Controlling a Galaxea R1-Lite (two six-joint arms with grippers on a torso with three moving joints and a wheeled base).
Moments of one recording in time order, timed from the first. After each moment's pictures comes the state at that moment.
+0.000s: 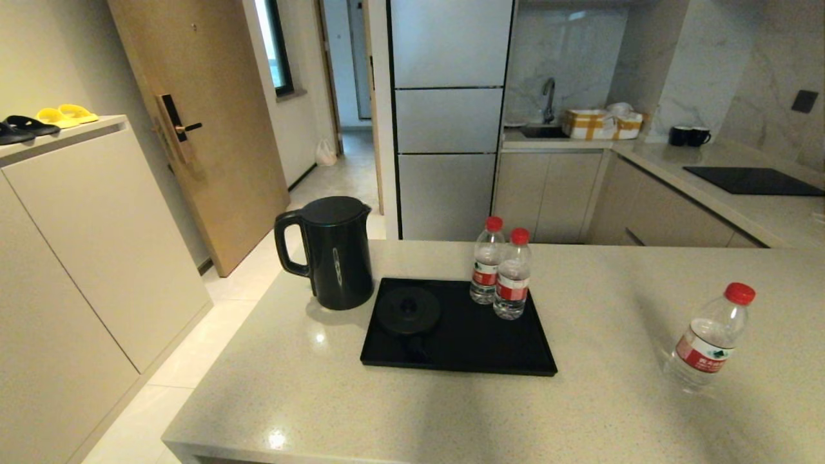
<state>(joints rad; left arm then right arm) 0.00 0.04 -0.46 0.76 -0.01 -0.03 0.00 0.00 0.00 0.00 0.01 -0.03</state>
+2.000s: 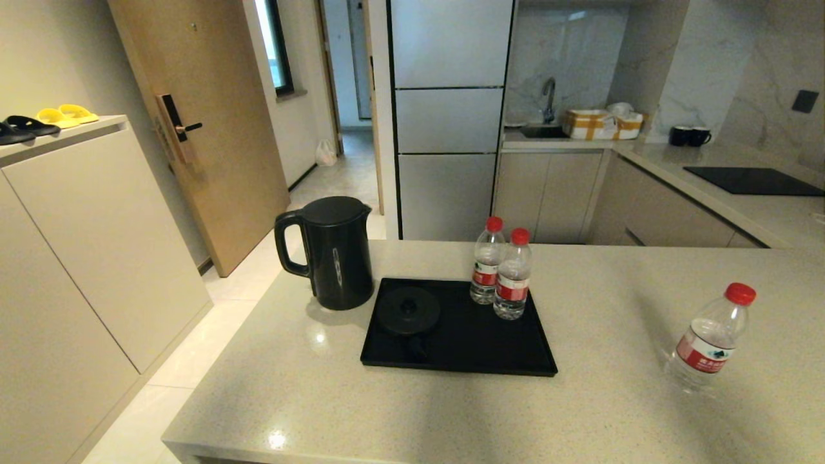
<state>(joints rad) 0.00 0.00 -0.01 0.05 -0.01 0.08 0.00 0.00 0.00 0.00 0.01 -0.03</state>
